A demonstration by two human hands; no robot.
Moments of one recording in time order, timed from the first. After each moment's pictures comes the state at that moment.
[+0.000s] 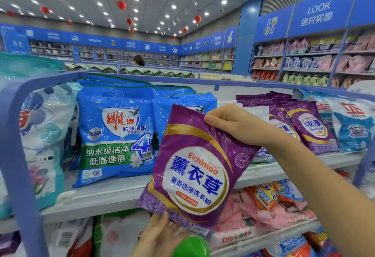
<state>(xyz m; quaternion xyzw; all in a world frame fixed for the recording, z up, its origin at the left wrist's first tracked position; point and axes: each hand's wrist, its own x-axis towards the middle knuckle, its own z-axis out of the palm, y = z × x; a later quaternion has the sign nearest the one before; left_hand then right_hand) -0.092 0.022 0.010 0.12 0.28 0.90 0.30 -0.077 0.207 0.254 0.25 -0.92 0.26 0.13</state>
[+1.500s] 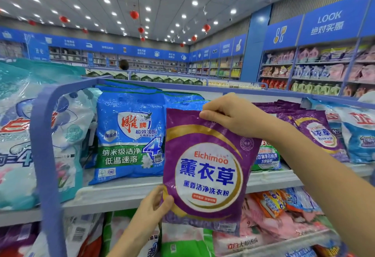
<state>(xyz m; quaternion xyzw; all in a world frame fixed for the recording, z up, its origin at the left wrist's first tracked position) -0.091 -0.019 0.071 0.23 0.65 0.72 0.10 -0.066 0.175 0.287 0.27 -0.94 0.07 0.22</state>
